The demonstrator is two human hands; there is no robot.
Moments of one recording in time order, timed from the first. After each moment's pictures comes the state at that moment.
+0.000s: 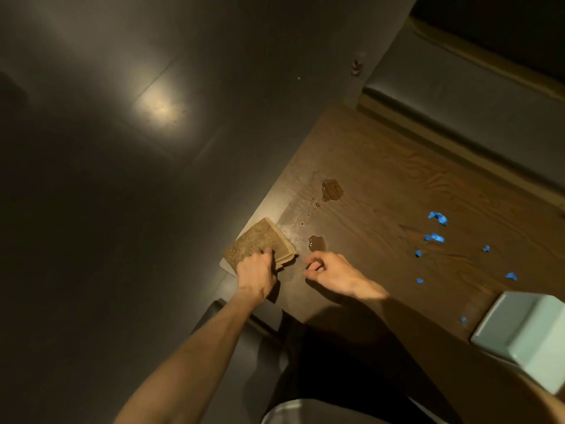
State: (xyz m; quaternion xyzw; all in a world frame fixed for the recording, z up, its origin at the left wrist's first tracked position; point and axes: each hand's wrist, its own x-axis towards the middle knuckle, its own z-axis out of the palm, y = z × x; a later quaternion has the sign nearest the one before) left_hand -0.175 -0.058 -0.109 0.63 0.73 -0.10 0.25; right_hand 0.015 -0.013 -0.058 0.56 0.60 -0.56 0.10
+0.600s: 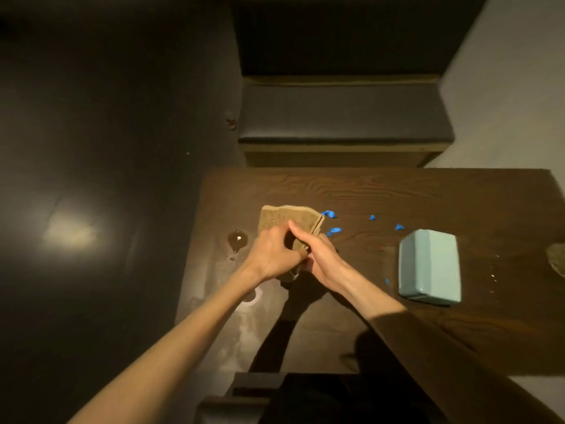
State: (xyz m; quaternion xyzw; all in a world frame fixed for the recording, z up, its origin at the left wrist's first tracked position) left_hand 0.007 0.050 0.074 0.74 0.49 0.05 0.45; right_hand 0.126 0.000 0.037 0.56 0.13 -0.66 -0.48
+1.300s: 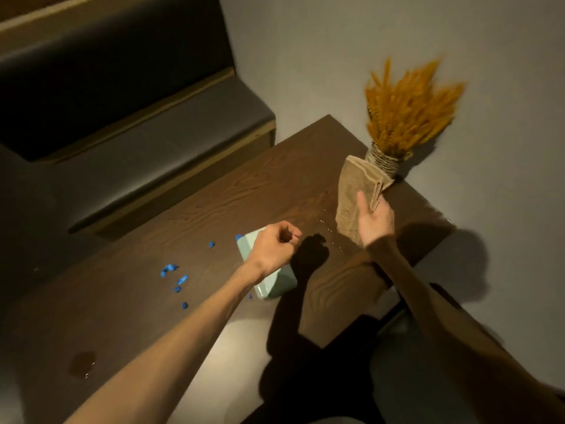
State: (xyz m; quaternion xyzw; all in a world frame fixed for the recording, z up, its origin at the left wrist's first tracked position) left_hand 0.363 -0.088 0.063 0.78 0.28 -0.08 0.56; right_hand 0.495 -0.251 0.060 0.82 -0.03 -0.14 -0.56
